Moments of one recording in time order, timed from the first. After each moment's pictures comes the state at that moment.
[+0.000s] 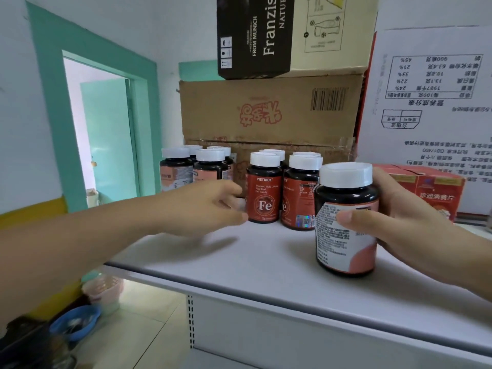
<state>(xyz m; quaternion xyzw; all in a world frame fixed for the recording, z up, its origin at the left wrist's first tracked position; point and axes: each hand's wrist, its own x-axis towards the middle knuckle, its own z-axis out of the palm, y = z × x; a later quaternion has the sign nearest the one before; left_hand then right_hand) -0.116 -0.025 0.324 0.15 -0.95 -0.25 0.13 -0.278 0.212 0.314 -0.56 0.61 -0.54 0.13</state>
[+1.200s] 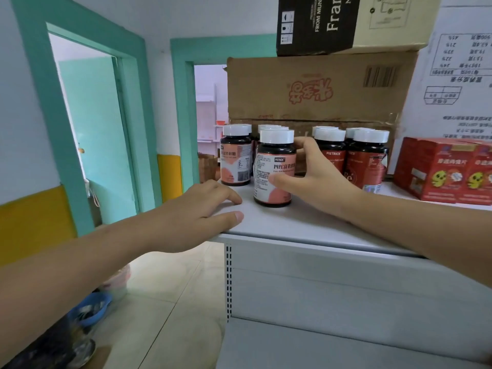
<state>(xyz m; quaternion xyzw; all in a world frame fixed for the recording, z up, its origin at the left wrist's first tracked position) -0.001 -0.115 0.275 0.09 -0.98 -0.12 0.13 -0.181 0.041 0.301 -0.51 0.70 -0.50 -0.02</state>
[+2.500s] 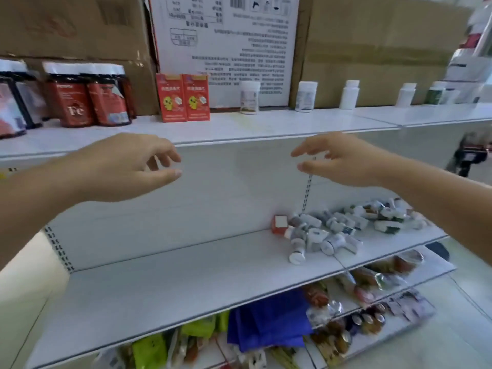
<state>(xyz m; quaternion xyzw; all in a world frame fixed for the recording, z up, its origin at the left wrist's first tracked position) -0.088 0.180 0.278 -0.10 -0.98 -0.05 0.17 -0.197 0.518 0.280 -0.33 0.93 -0.17 -0.06</state>
